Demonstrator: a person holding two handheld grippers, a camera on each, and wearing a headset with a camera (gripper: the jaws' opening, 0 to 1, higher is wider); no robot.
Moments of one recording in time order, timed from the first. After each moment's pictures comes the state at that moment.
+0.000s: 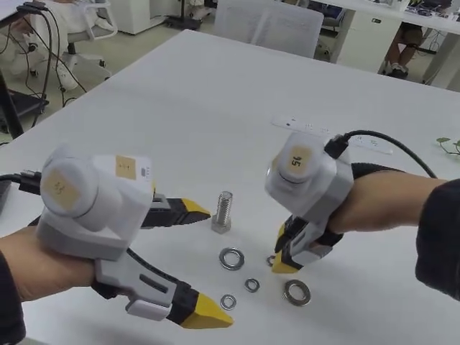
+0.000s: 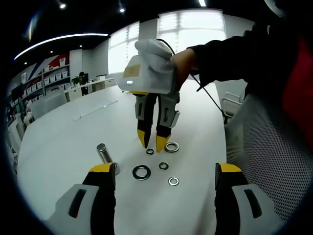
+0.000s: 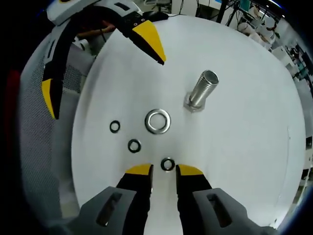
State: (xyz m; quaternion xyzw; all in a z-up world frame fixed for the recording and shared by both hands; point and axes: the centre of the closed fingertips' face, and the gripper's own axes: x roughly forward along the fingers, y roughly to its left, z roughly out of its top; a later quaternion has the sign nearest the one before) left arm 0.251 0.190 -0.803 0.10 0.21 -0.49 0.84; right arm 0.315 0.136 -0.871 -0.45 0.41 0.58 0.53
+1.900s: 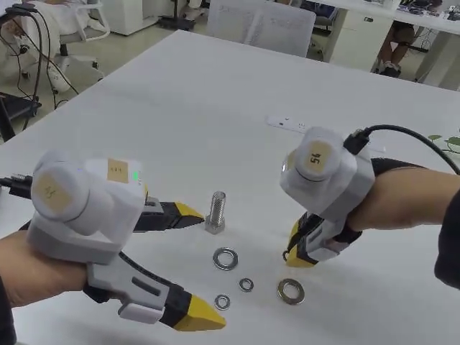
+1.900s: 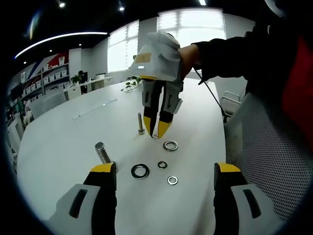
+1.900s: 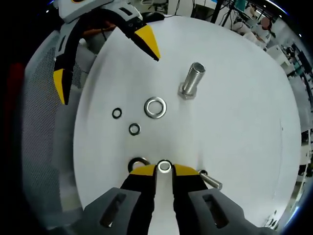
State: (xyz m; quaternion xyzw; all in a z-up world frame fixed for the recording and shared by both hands) left arm 0.250 0.188 -0.806 0.11 0.21 -0.50 0.84; right arm 0.316 0.105 -0.852 -0.46 0.41 0.56 0.55
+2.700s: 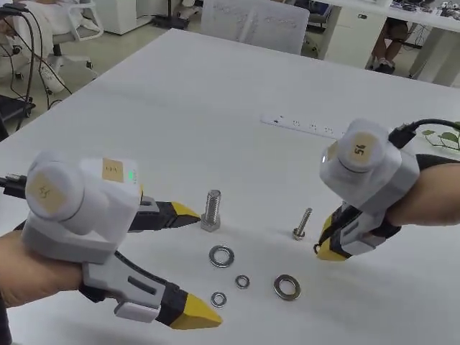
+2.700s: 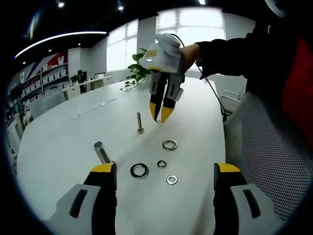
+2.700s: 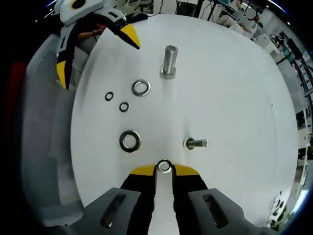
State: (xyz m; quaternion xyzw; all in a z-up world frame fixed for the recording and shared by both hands) left arm 0.250 0.185 -0.808 0.11 0.22 -0.50 0.83; right arm 0.336 0.055 -0.838 -0.45 0.43 0.53 0.59
